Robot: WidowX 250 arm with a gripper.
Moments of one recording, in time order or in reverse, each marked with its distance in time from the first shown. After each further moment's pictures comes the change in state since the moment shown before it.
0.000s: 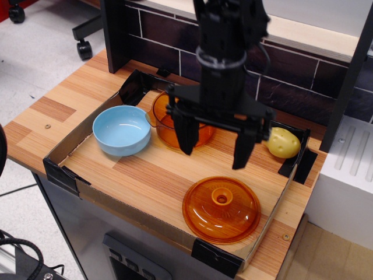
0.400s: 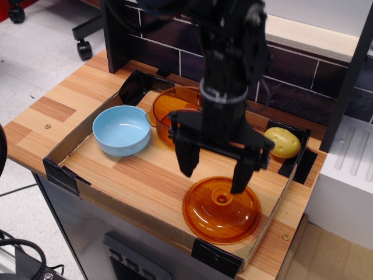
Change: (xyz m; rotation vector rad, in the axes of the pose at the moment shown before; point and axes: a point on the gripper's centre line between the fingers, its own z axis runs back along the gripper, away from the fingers) arm -0.008 -0.003 -0.025 0.030 -0.001 -0.020
